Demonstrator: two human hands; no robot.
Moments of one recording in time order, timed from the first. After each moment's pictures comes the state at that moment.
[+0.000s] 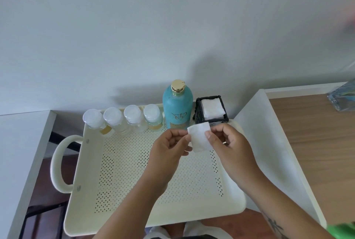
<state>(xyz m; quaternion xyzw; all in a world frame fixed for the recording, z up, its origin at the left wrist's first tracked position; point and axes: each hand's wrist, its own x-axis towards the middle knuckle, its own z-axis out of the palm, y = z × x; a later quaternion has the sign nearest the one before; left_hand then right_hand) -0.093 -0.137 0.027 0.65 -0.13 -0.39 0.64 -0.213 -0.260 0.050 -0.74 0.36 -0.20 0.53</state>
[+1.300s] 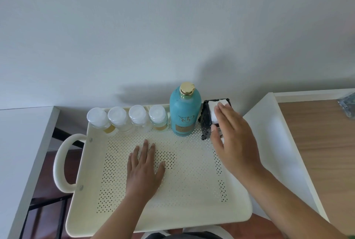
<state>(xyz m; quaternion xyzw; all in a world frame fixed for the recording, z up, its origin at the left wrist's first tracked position) -0.063 -0.065 -0.093 0.93 -0.30 -0.15 0.12 -0.185 -0.283 0.035 -0.94 0.25 -0.21 0.11</state>
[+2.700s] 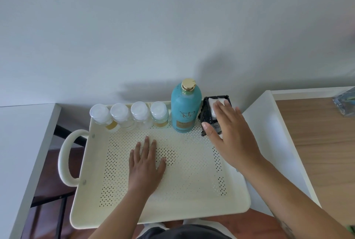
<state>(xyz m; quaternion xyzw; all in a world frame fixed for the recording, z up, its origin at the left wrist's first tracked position) -0.064 -0.065 -0.099 0.93 -0.31 -0.14 0.10 -0.184 -0.282 0.047 -0.95 0.26 -0.09 0.17</state>
